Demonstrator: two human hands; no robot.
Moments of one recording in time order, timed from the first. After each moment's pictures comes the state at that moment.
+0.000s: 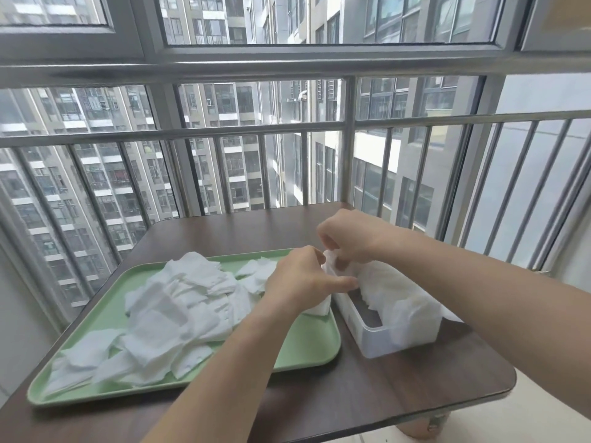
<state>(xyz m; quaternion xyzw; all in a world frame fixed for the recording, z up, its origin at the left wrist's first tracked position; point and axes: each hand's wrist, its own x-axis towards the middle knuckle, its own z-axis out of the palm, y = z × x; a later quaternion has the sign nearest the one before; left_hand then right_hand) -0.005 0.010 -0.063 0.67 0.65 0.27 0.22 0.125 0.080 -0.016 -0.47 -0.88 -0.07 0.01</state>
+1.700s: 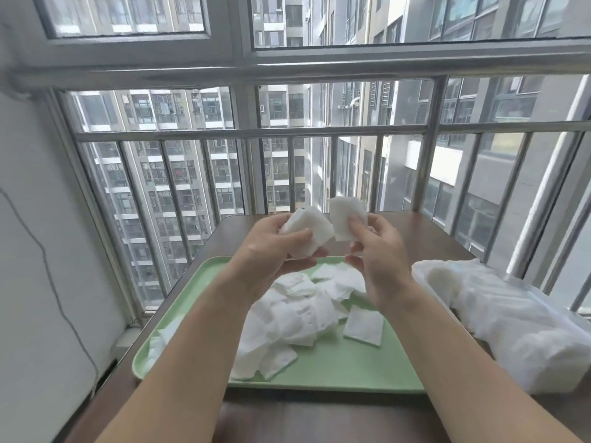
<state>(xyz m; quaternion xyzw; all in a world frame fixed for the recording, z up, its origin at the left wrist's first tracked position) -0.156 -0.017 -0.029 0.49 0.46 0.57 0.47 0.004 0.035 -0.053 -0.35 -0.50 0.54 0.58</state>
